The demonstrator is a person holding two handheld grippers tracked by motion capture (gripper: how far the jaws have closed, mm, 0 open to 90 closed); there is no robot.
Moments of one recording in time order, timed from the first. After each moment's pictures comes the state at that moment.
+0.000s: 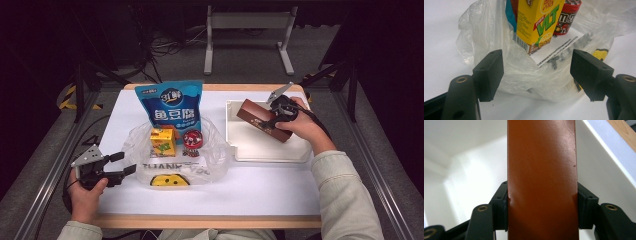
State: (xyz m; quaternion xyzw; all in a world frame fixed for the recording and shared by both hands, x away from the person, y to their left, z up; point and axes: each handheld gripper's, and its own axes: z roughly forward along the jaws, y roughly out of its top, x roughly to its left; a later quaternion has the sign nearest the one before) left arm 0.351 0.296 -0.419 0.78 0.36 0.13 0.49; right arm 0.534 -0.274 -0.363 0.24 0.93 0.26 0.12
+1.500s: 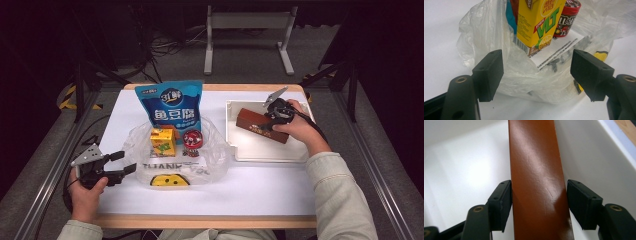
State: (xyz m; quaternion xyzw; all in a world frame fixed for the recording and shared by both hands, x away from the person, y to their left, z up) left arm 0.354 0.296 -0.418 0.78 0.36 0.14 0.49; right arm 0.540 -0.271 -0.380 0.25 0.93 0.24 0.15
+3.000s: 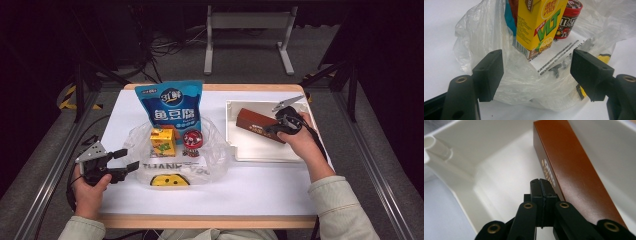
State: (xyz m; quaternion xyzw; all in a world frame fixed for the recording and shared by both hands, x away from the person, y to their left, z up) left arm 0.362 0.289 -0.418 0.78 0.36 0.13 0.49; right arm 0.483 -0.274 -0.367 0.35 0.88 0.30 0.12
